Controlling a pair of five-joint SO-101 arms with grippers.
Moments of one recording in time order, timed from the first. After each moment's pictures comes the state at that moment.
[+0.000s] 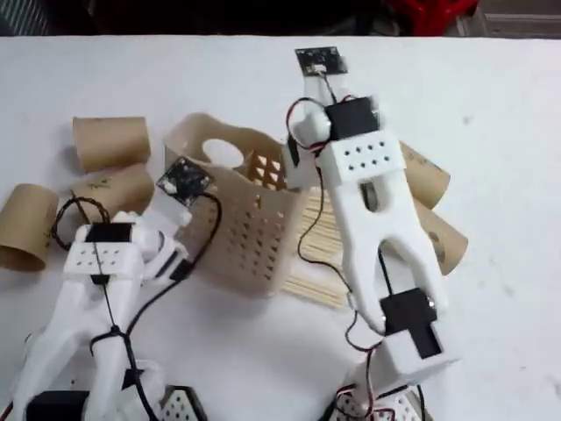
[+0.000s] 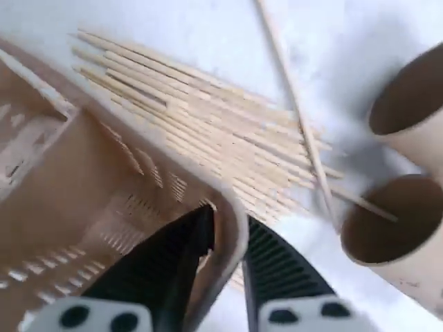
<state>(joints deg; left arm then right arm) -5.5 -19.1 55.3 53.8 -35.6 -22.1 3.4 -20.7 98.0 -4.4</state>
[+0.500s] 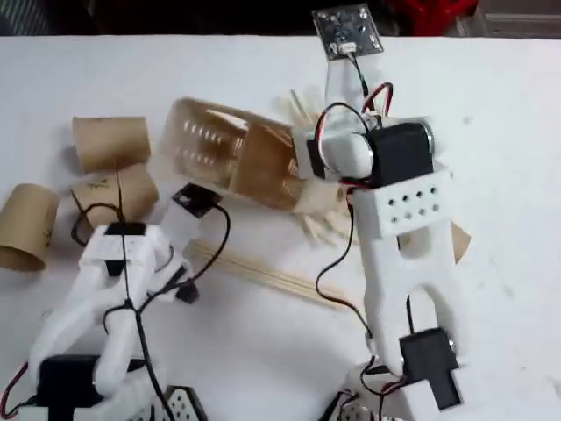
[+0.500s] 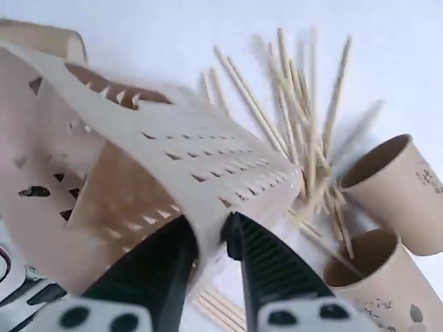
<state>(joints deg) -5.5 -17.1 58.8 54.4 -35.6 -22.2 -8.3 -28.2 98.3 -1.2</state>
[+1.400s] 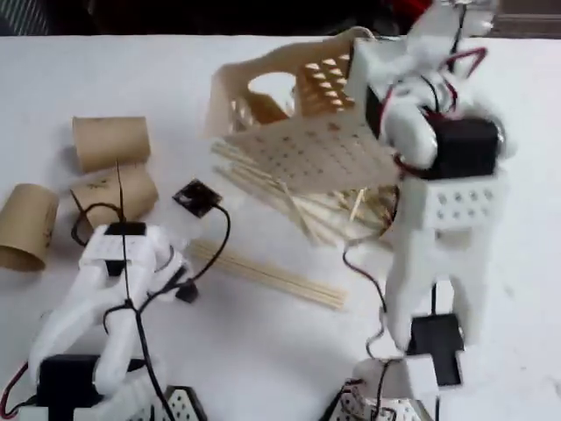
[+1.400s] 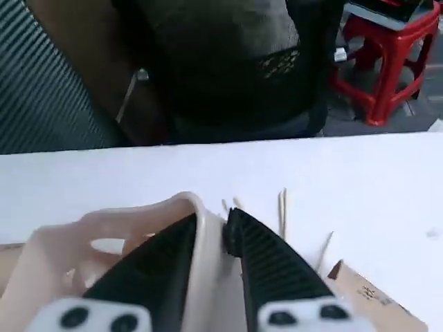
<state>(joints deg) -5.5 -17.1 58.8 54.4 -35.6 -10.7 -1.4 -43.3 81.1 -7.5</state>
